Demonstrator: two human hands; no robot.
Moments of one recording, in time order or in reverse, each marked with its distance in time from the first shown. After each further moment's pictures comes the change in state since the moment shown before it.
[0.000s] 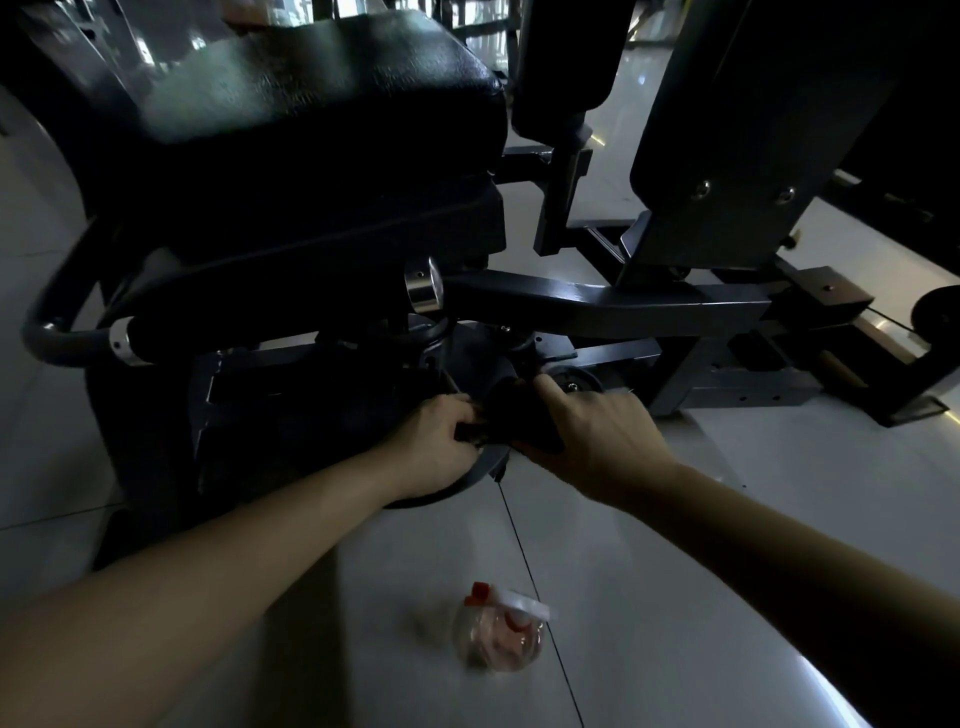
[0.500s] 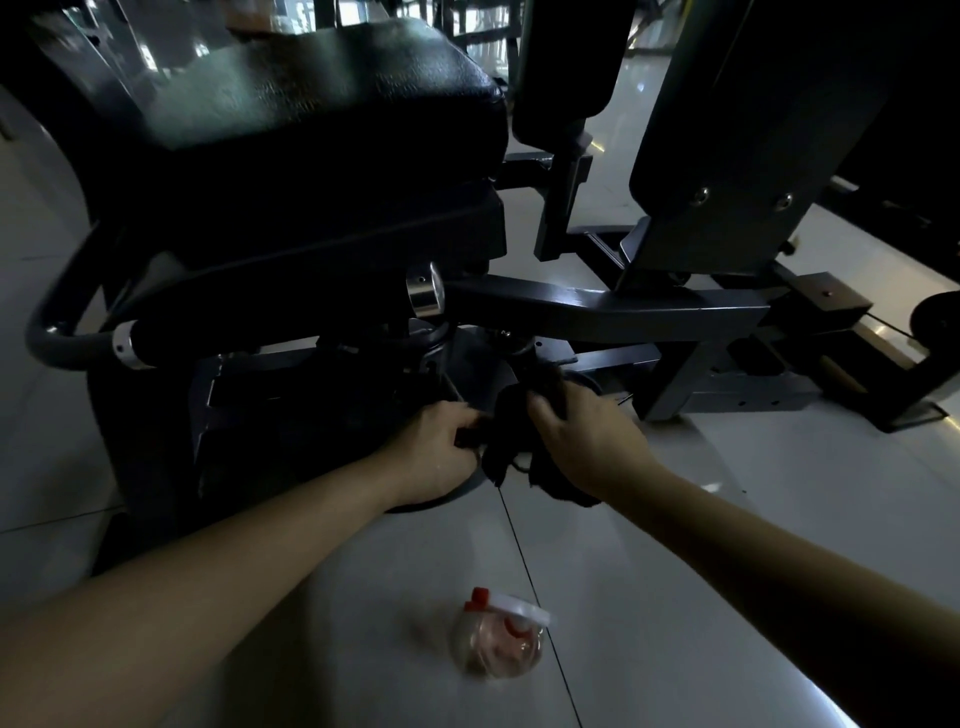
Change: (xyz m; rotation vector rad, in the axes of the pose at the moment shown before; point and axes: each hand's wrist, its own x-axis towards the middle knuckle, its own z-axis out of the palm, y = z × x) left_hand -0.003 0.001 0.000 -0.024 0.006 0.030; right_hand 0.008 -0.014 -0.005 0.610 -0.085 0.450
